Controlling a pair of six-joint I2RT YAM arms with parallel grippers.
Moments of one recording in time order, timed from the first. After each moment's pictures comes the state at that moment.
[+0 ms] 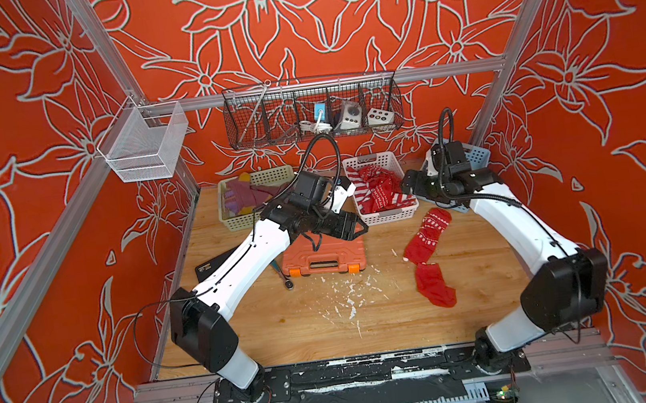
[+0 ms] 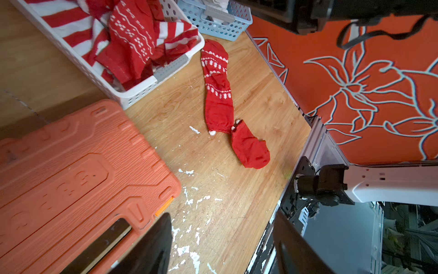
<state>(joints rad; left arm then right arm) -0.58 1.62 1.56 -0.75 0.51 -0.20 0.21 1.47 1.41 -0.73 -0.06 0.47</state>
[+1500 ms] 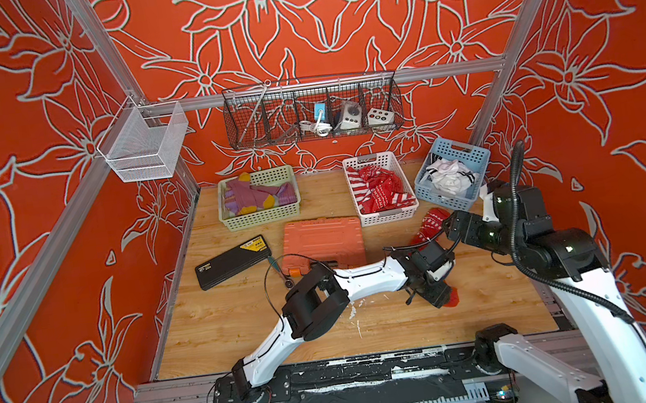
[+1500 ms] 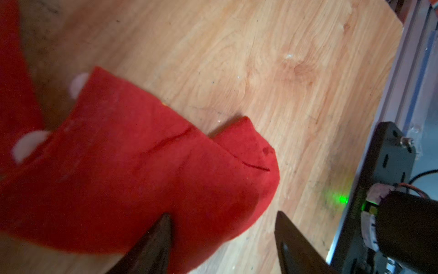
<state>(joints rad) -1.12 2.33 1.85 -0.53 0.22 -0.29 0.21 0.88 1.23 -1.11 -0.02 0.51</state>
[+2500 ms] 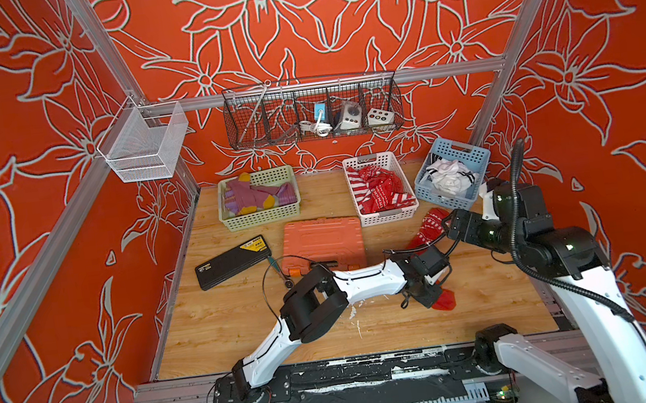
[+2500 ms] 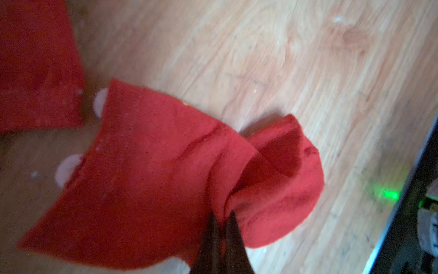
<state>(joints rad) -1.11 2.26 1.75 -0.59 0.12 -0.27 0.21 0.89 1.26 -1.11 -0.03 0.51</state>
